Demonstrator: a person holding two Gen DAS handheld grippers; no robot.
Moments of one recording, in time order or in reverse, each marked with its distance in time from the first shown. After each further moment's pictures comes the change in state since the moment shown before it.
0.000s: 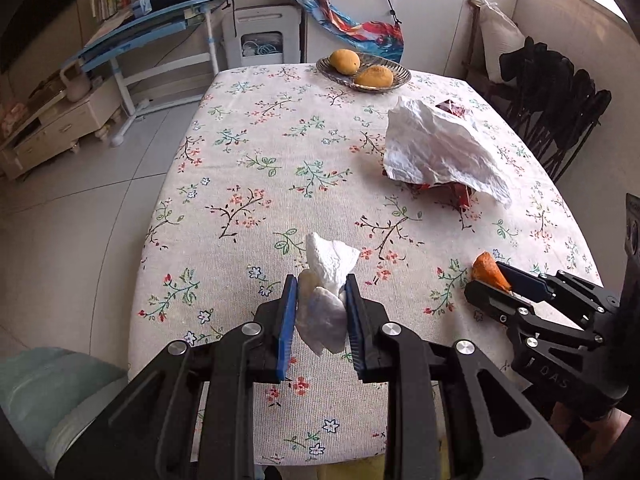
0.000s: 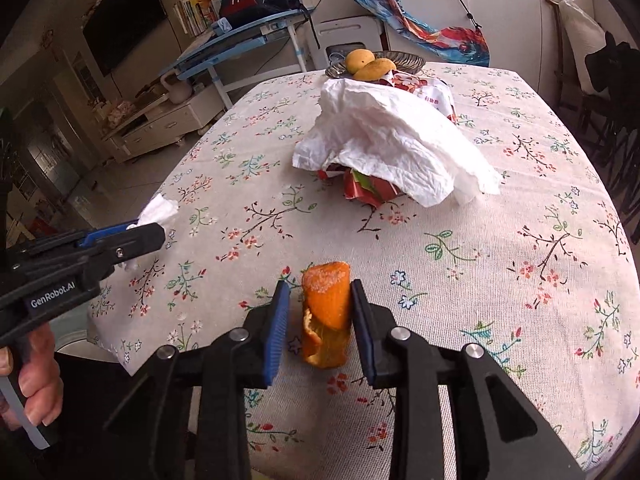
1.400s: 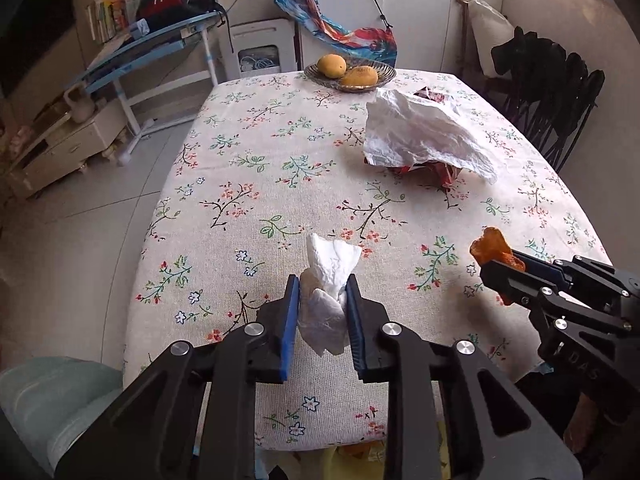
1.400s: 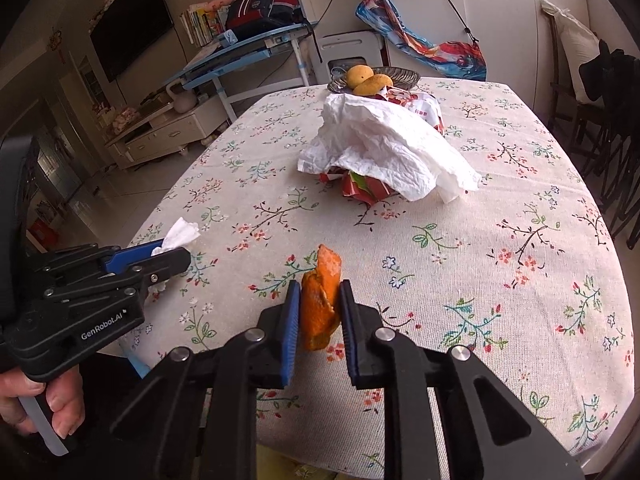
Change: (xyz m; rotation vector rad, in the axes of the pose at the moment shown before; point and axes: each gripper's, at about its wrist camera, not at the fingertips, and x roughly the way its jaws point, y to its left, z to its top) left arm -0.022 -0.019 -0.024 0.054 -0.078 0.032; right arm -0.027 0.002 -0.019 -0.010 -0.068 0.019
